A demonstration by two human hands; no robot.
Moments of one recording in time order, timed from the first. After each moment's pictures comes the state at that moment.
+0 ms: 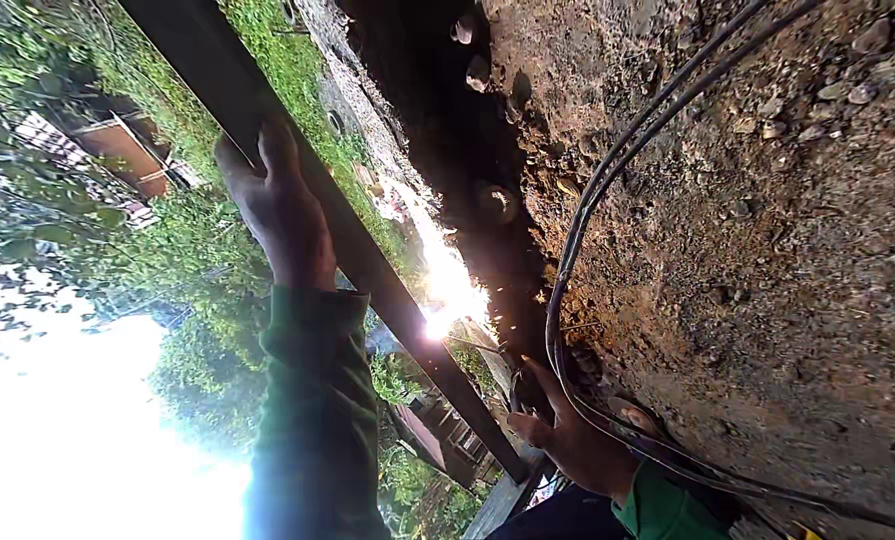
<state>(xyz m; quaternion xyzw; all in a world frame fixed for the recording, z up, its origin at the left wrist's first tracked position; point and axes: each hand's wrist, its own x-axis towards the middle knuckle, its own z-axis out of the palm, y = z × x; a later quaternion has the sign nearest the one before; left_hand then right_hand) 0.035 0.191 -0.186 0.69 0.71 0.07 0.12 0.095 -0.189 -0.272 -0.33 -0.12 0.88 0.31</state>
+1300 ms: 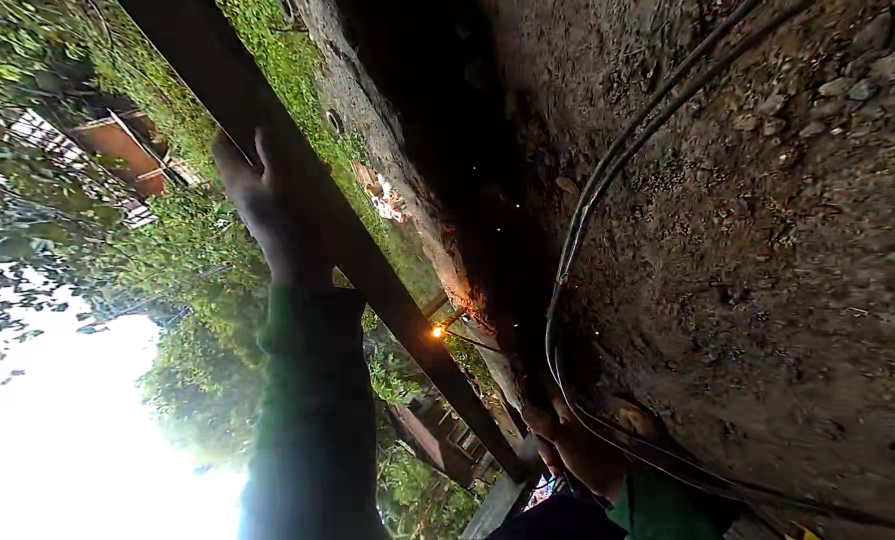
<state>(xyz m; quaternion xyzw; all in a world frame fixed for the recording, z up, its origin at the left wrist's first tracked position) 0.037 0.188 -0.183 0.70 0.71 0.05 0.11 0.069 -0.213 -0.272 -0.19 0.15 0.92 0.32</state>
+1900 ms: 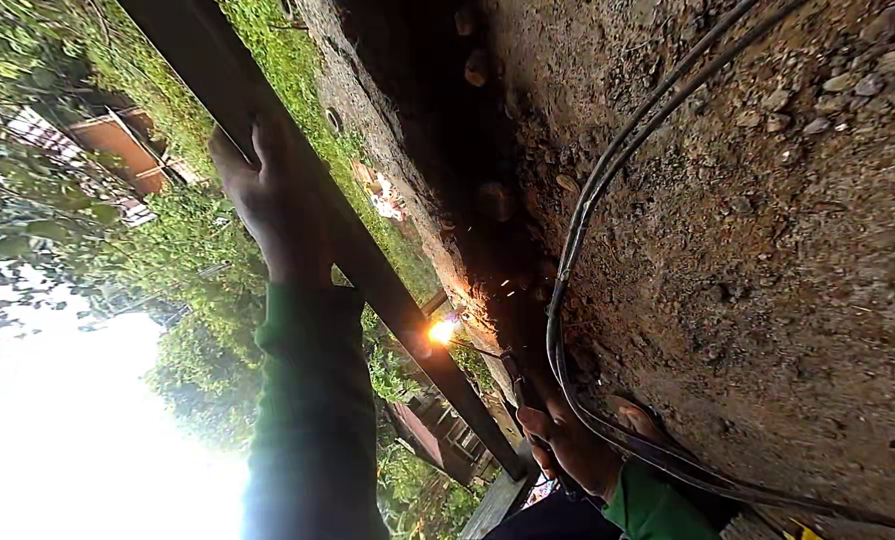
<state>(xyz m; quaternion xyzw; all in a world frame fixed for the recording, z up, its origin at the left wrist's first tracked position) 0.039 0.188 -0.183 0.69 0.71 0.05 0.10 0.060 -0.214 -0.268 -0.14 0.19 0.91 0.33</state>
